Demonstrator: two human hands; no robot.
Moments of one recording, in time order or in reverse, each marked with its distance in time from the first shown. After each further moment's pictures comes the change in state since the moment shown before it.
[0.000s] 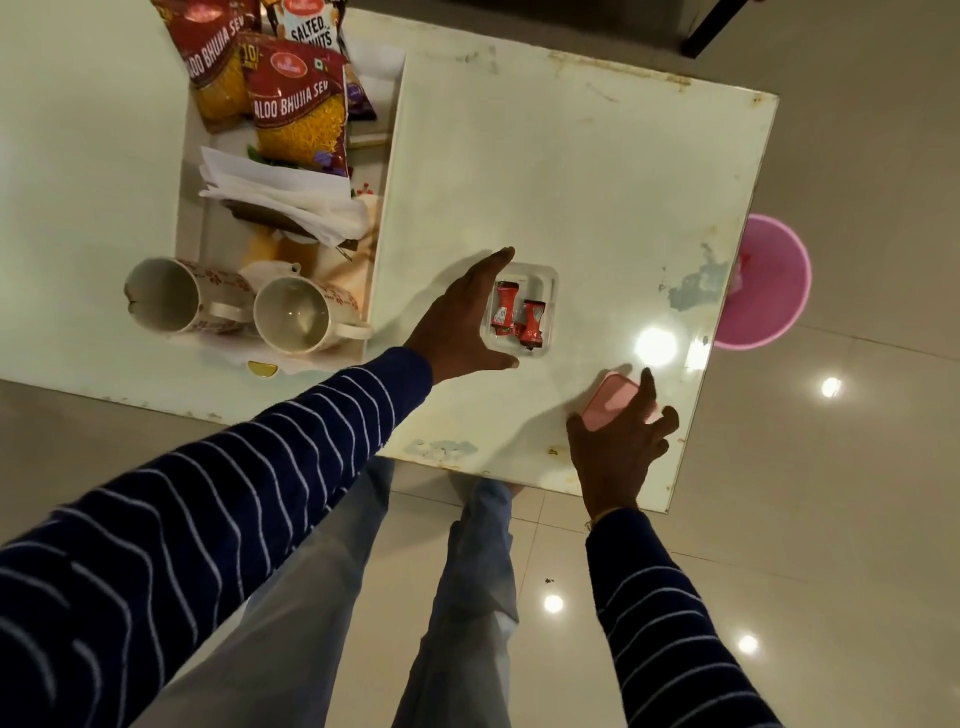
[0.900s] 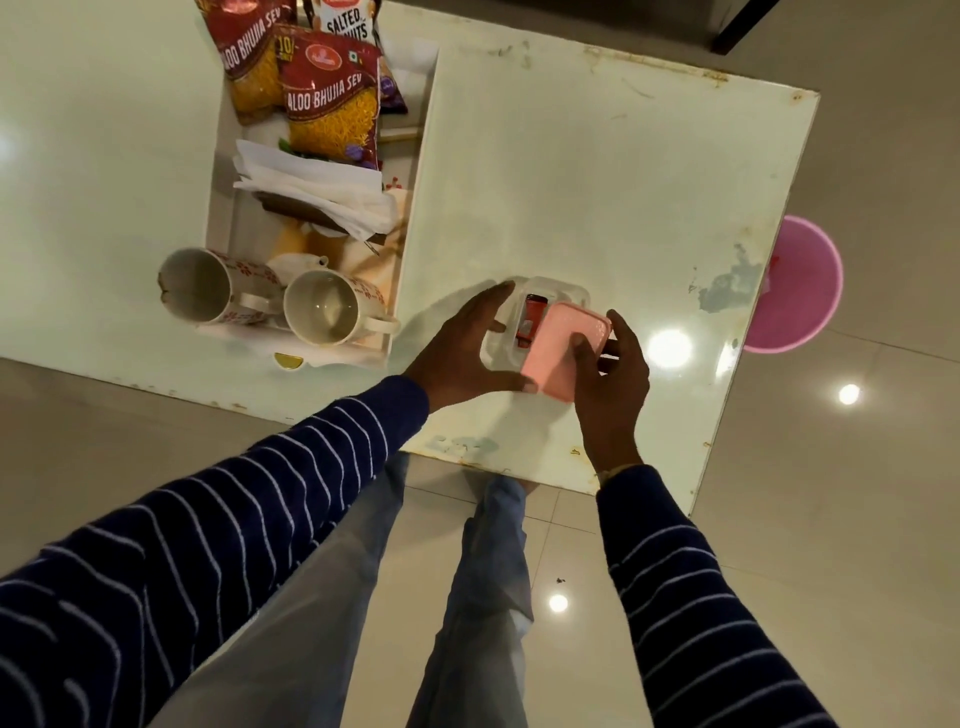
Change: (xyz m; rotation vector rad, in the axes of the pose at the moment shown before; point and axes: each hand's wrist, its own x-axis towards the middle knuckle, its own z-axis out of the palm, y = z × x) left_hand -0.044 -0.008 -0.003 -0.094 -0.007 -0.084; right_hand 0.014 -0.062 0.018 0.511 -0.080 -0.174
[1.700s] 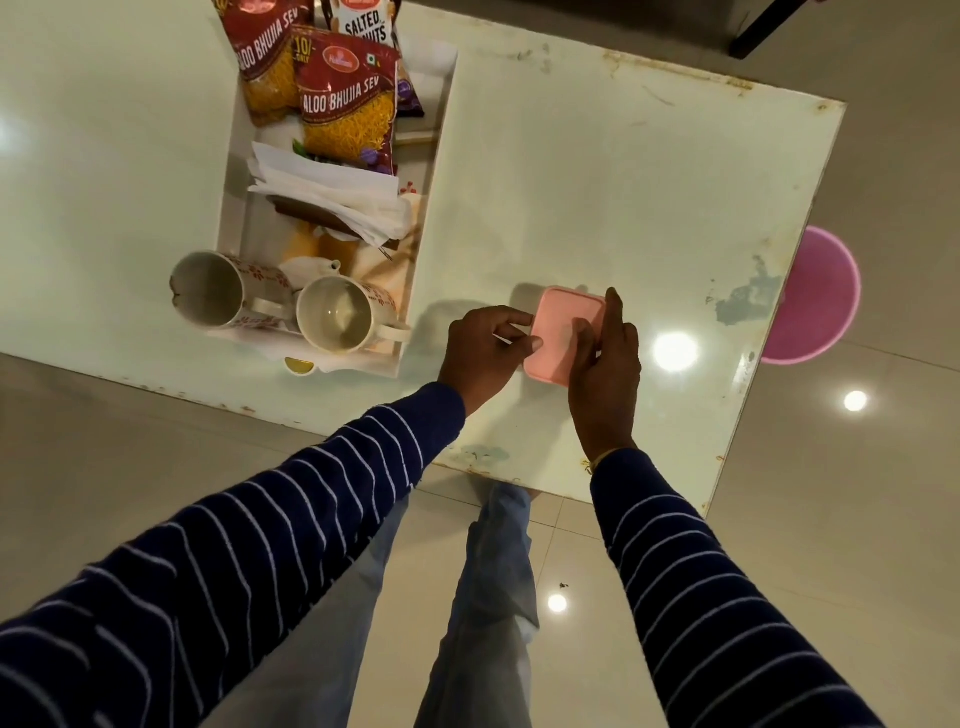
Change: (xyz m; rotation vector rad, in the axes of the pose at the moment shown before) left_hand 0.013 0.025 0.007 -0.270 0.278 -0.282; right_hand 0.018 0.003 0.025 -0.331 -0.098 -0.221
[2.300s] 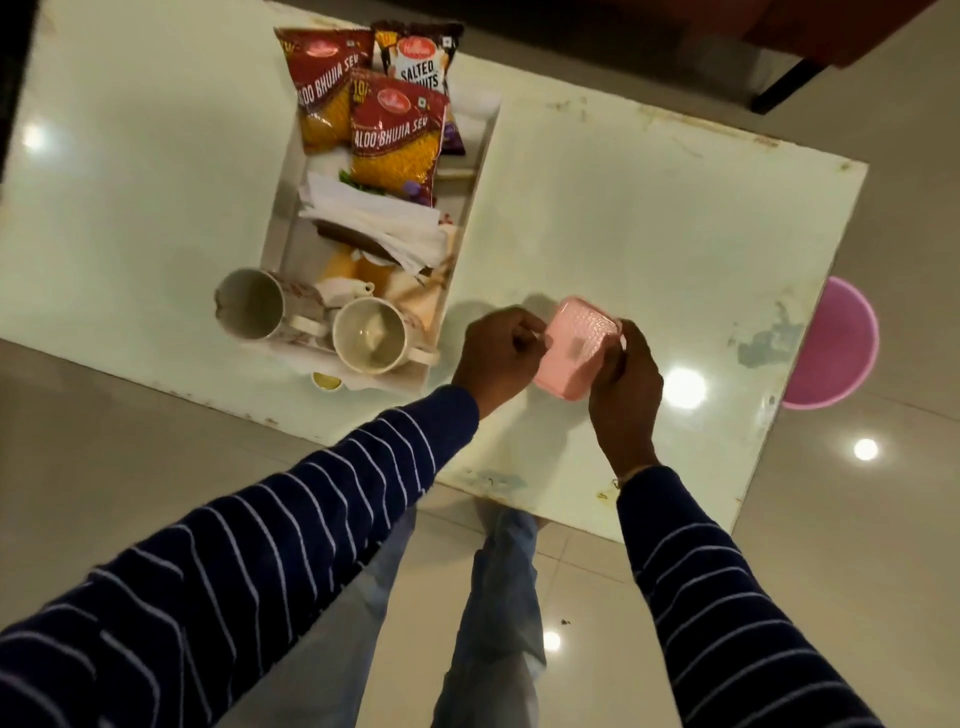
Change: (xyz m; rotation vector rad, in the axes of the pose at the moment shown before) left_hand 0.005 0.021 -0.024 0.074 0.102 0.126; right_hand 0.013 -0.027 -0.007 0.040 0.037 -0.063
